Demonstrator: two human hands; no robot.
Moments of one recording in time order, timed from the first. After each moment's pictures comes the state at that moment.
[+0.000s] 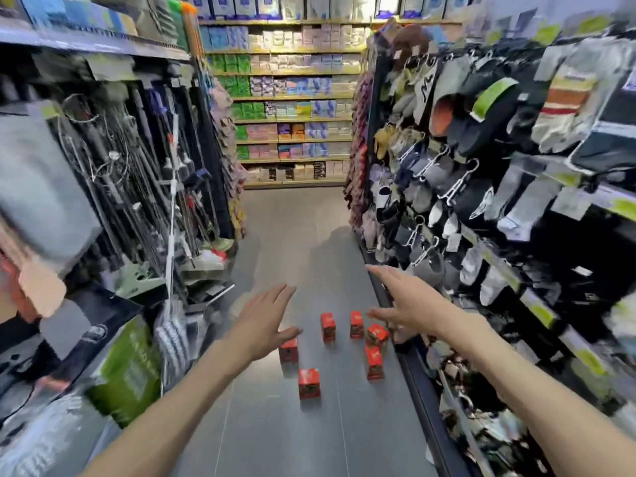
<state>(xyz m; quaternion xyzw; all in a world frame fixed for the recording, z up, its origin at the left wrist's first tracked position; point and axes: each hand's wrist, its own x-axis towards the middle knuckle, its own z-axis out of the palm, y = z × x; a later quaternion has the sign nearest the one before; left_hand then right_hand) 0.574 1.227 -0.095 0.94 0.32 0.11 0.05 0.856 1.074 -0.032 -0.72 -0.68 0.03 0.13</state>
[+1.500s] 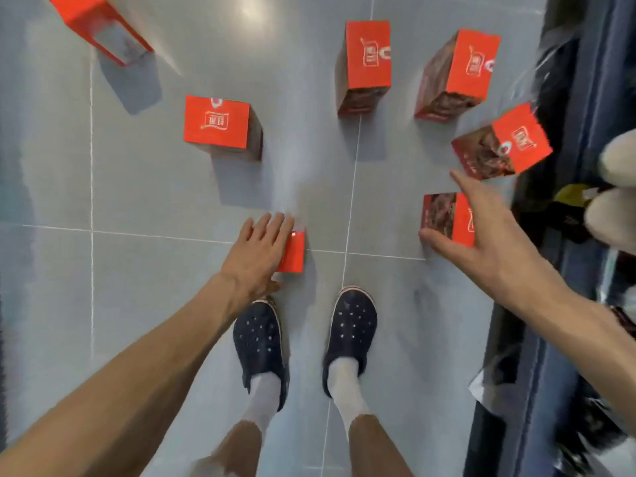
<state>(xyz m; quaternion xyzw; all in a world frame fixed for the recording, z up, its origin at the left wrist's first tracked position) 0.837 1.649 -1.001 0.88 0.32 -0.30 0.19 1.164 1.566 -0.868 -0.78 -0.52 0.34 0.07</state>
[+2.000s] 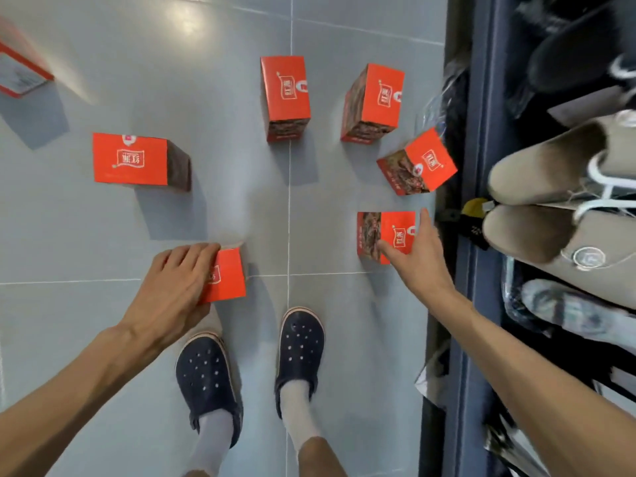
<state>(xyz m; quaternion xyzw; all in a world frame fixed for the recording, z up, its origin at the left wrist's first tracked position) 0.849 1.677 -0.956 0.90 0.33 -0.18 0.23 1.217 1.541 -0.933 -0.89 -0.28 0.34 0.08</state>
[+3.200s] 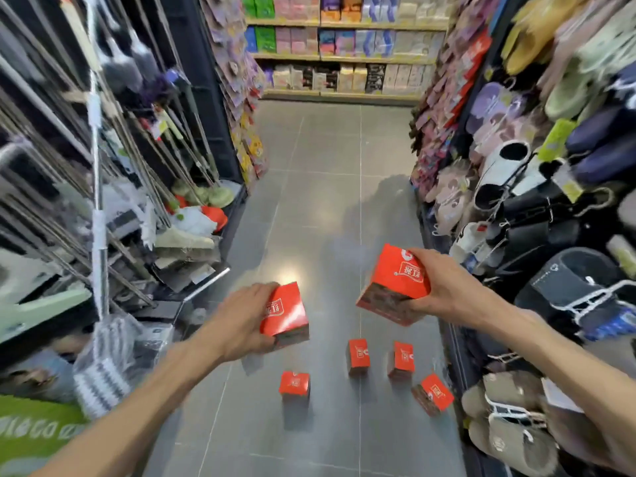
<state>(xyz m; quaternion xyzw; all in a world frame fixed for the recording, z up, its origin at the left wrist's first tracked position) 0.792 1.832 -0.298 0.89 0.41 0.02 0.20 1.149 1.735 -0.243 -0.73 -0.65 0.18 0.11</state>
